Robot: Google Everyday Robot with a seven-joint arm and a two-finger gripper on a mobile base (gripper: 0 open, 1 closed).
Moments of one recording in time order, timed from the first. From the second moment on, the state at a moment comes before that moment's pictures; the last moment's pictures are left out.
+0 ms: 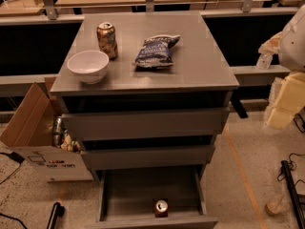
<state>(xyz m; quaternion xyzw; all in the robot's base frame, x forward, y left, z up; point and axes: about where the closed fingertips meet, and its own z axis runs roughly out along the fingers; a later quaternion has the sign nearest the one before) 0.438 -0.217 0.976 -0.60 0.78 -0.03 0.16</state>
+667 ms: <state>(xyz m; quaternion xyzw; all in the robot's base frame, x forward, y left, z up) 0.449 -0.212 0.951 -0.60 0.78 -0.01 0.17</state>
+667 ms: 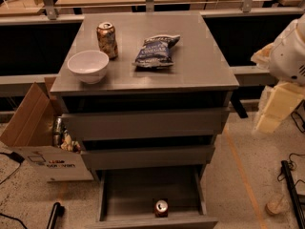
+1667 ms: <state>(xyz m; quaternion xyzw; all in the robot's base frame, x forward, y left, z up) 0.438 -0.192 0.829 -0.57 0.75 0.10 0.31</state>
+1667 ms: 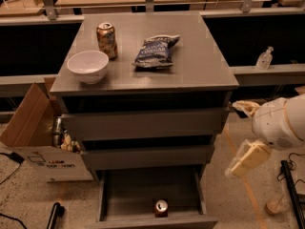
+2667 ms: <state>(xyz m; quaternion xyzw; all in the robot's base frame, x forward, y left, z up) 0.435 -0.178 0.660 -0.55 0.74 0.16 0.35</state>
